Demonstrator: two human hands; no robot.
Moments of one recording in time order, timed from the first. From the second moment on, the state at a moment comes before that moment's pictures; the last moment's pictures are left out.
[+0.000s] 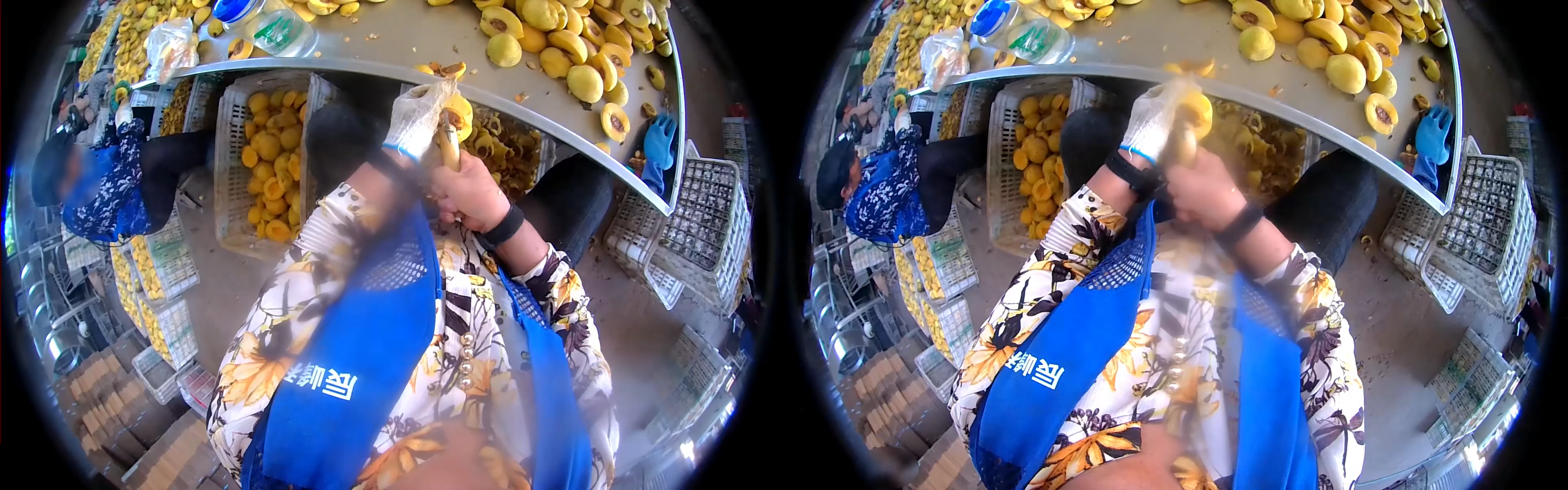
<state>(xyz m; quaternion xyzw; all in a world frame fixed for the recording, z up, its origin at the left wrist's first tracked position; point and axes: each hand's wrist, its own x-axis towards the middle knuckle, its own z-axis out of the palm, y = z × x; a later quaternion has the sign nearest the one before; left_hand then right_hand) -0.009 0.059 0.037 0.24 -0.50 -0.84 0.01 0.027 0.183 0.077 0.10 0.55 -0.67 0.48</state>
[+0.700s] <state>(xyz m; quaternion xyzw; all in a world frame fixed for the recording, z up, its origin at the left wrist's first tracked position) 0.033 -0.115 0.065 0.32 -0.82 -0.43 0.20 0.004 0.216 0.005 -0.20 0.73 -0.55 0.35</state>
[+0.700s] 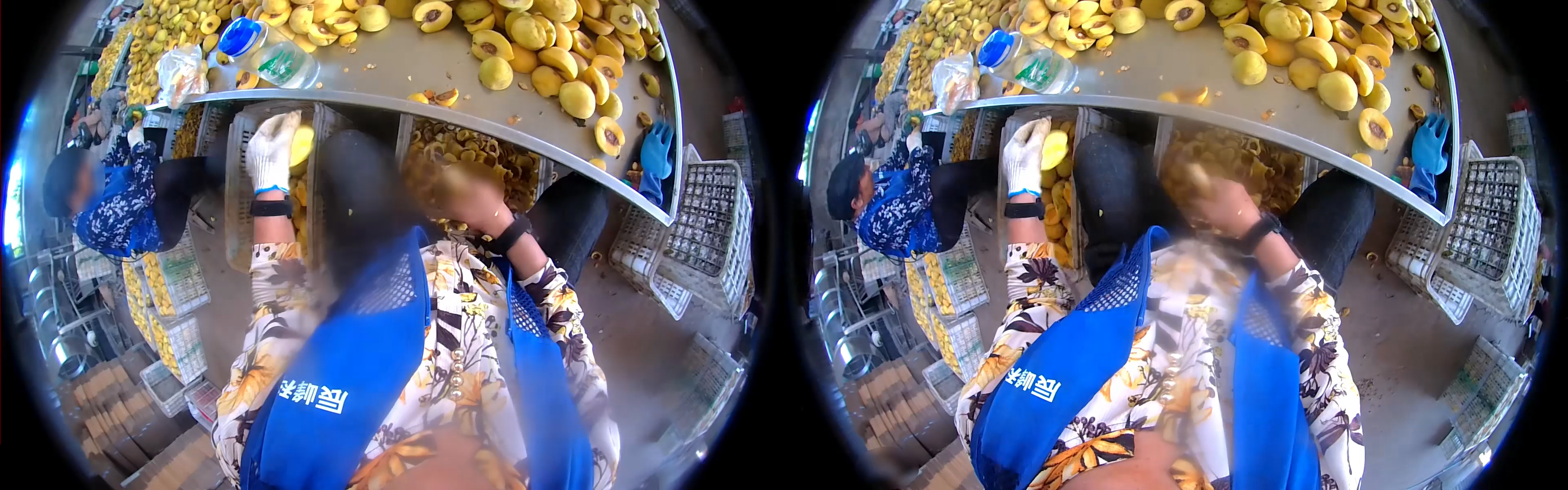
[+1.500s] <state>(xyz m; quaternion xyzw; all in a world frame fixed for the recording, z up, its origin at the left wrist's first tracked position) -0.130 0.057 0.106 -0.13 -0.89 -0.42 -0.14 -0.040 0.271 0.062 -0.04 0.84 -0.55 -0.01</state>
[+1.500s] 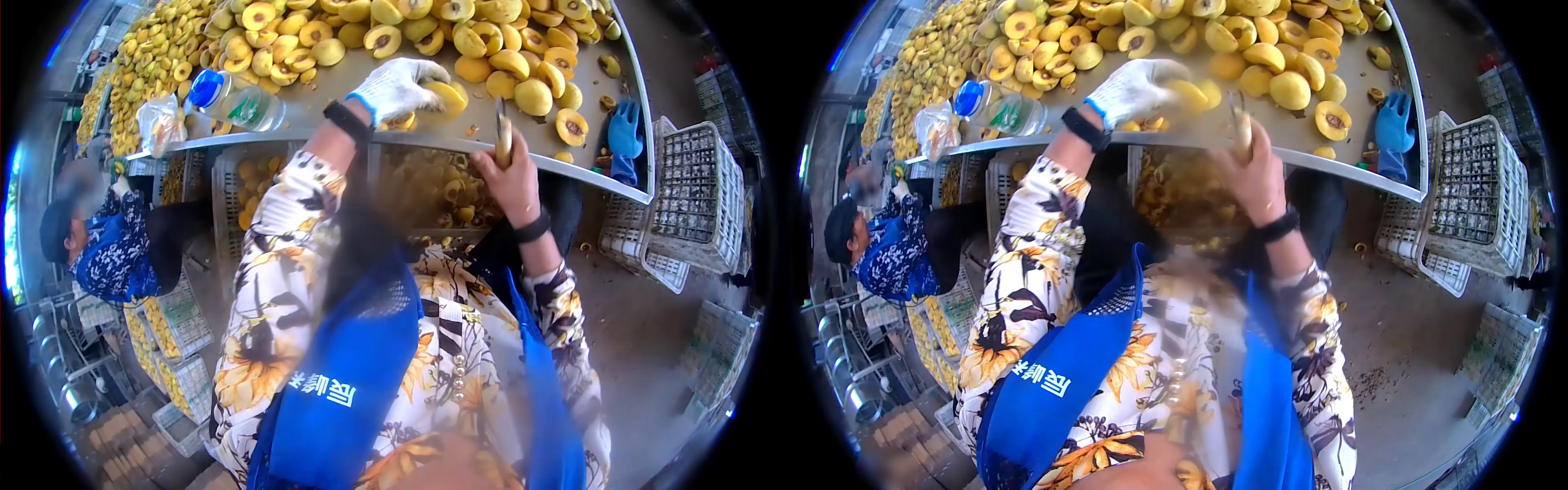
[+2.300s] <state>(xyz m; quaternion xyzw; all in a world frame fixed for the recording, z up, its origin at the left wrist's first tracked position) -0.013 0.076 0.075 0.18 -0.49 -0.85 0.04 0.009 0.206 0.076 -0.13 0.88 -0.44 0.14</state>
